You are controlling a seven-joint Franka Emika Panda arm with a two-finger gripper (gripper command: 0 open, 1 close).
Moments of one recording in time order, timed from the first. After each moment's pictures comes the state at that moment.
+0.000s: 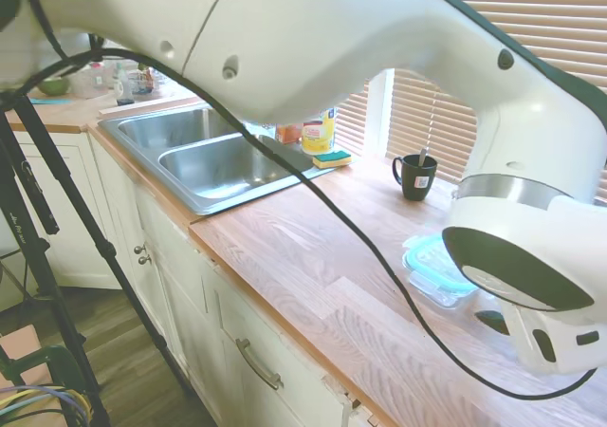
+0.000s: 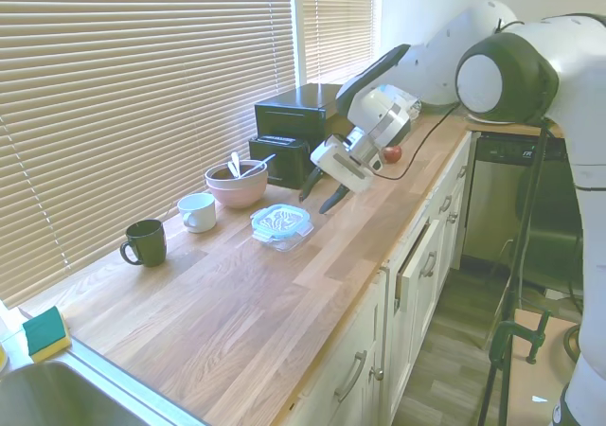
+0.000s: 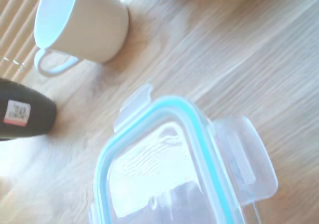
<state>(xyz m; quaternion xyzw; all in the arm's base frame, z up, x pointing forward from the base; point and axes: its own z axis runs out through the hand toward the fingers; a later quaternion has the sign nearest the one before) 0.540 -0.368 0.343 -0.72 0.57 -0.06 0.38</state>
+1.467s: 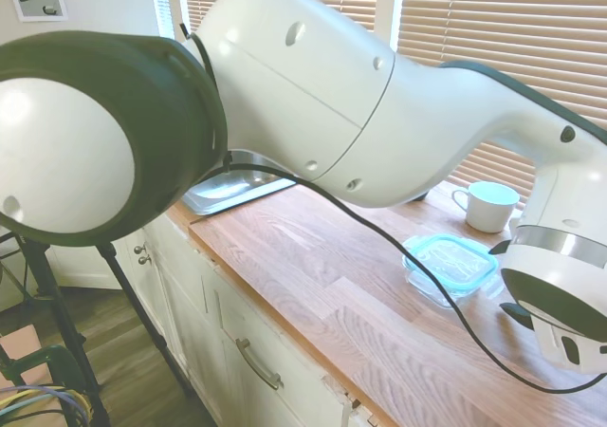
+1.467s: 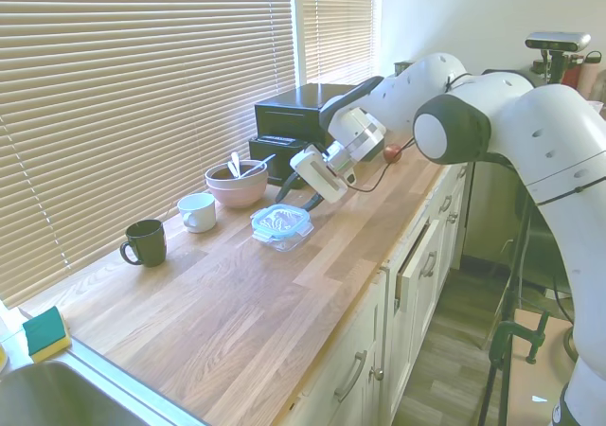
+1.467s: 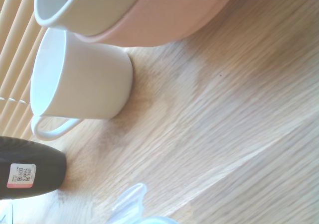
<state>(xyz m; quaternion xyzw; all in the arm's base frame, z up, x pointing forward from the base) 0.615 -0.391 0.298 -0.69 0.57 -0.05 0.44</state>
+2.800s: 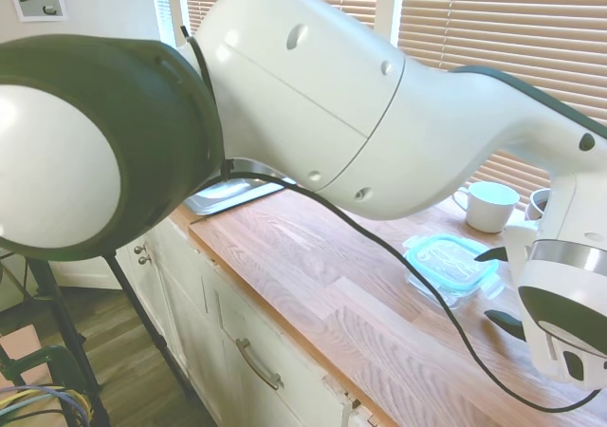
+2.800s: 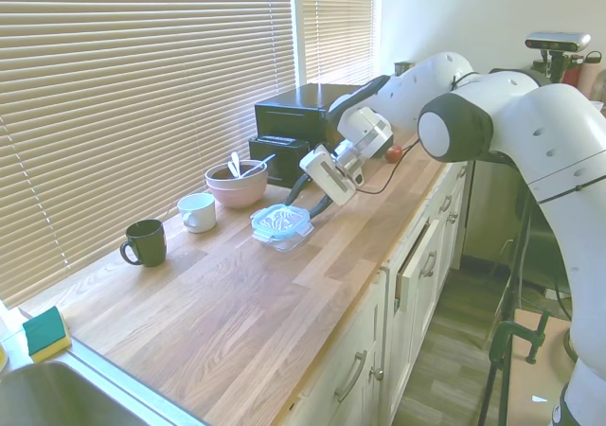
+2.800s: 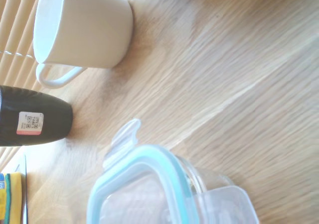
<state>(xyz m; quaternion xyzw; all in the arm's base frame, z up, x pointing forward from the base) 0.591 -0.401 0.295 -0.71 0.55 0.01 0.44</state>
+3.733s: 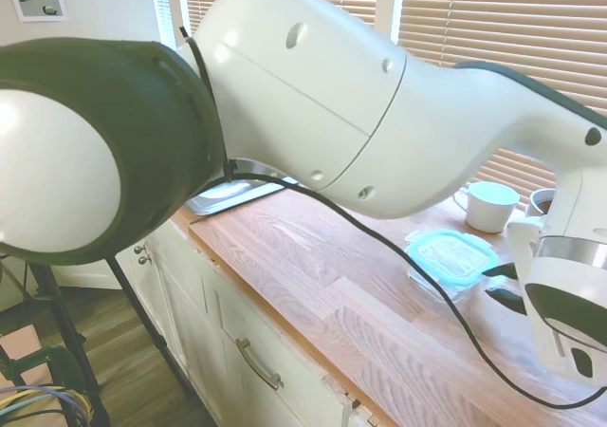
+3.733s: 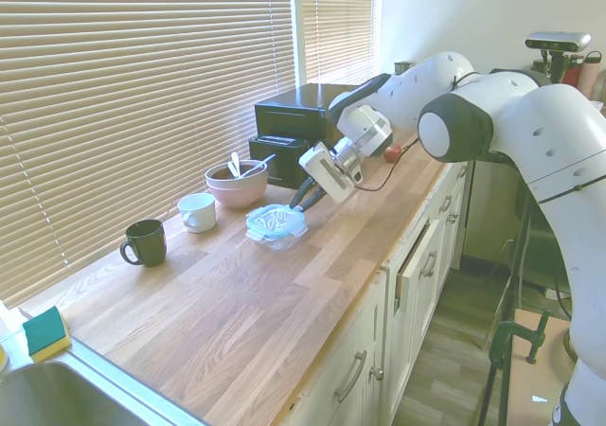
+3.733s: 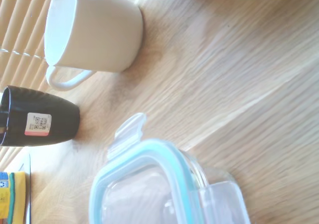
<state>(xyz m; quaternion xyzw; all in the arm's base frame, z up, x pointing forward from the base) 0.598 -0.400 0.303 -0.72 0.54 0.00 0.45</state>
